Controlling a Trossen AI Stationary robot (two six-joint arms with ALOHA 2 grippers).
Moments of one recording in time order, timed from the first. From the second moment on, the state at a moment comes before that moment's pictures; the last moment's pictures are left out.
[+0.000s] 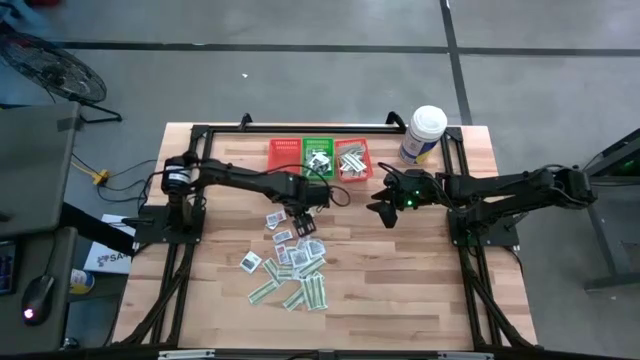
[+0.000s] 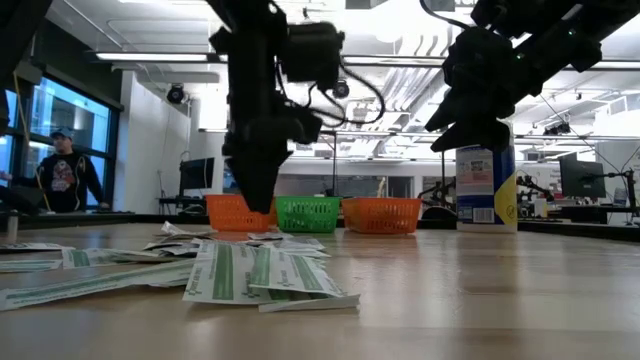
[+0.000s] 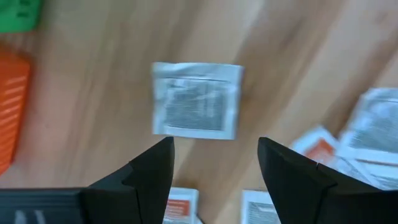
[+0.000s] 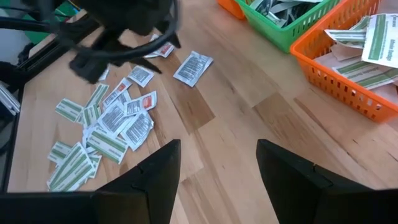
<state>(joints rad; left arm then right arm) 0.05 1.90 1.37 -0.87 -0.11 -0.39 -0.13 1.07 0.52 -0.05 -0.01 0.54</state>
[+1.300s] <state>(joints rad) 0.15 1.89 1.06 -0.47 -0.02 -0.47 -0.13 1.07 0.52 -0.05 0.02 0.57</state>
